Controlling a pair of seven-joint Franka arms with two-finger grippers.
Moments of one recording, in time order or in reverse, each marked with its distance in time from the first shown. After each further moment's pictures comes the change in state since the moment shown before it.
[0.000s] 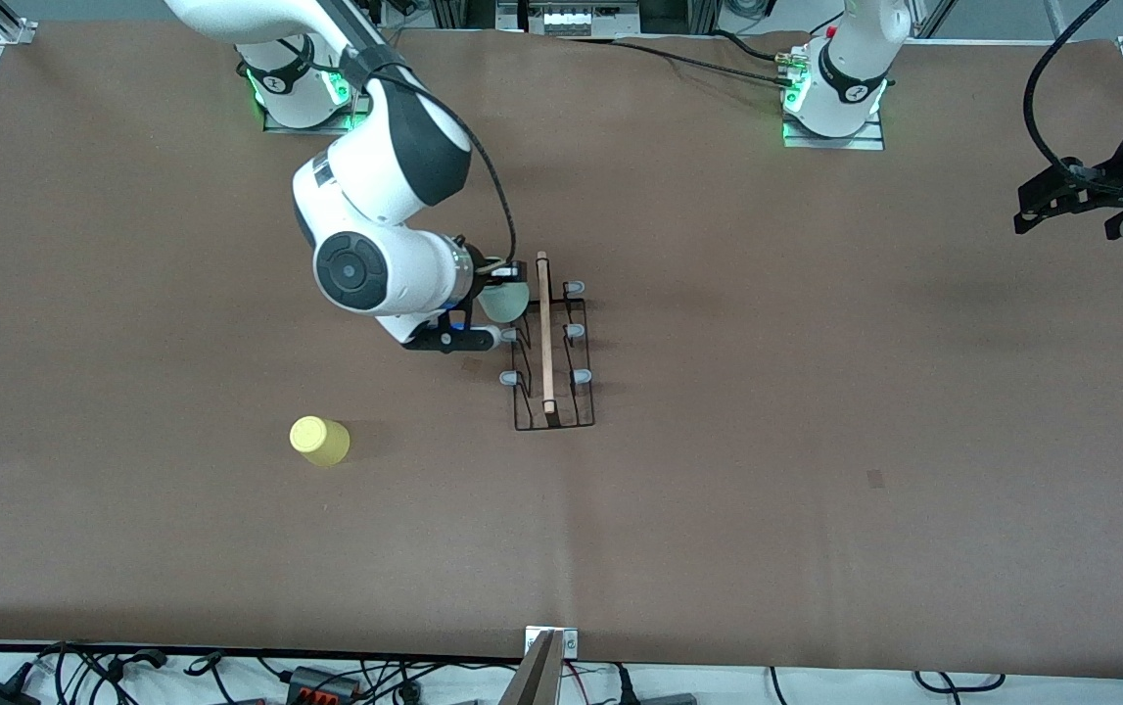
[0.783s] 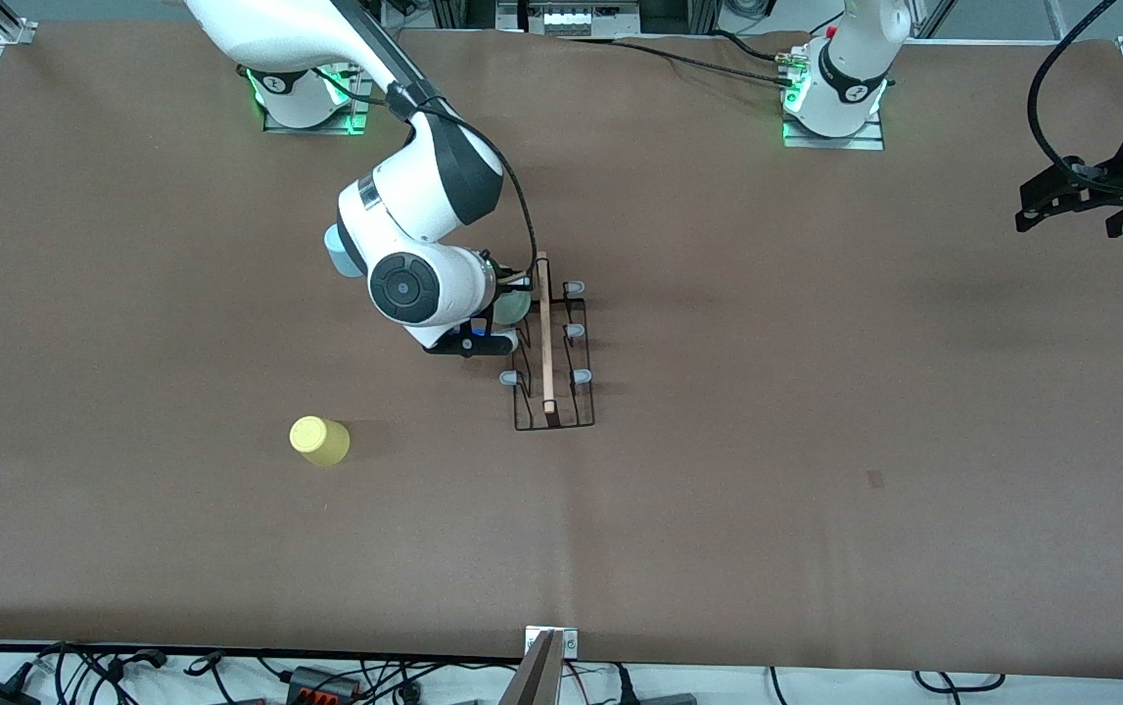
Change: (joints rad) left arm 0.006 0.000 0.000 0.000 -0.002 -0.017 0.001; right arm 0.022 0.065 -0.004 -0.015 -0.059 0.044 0.082
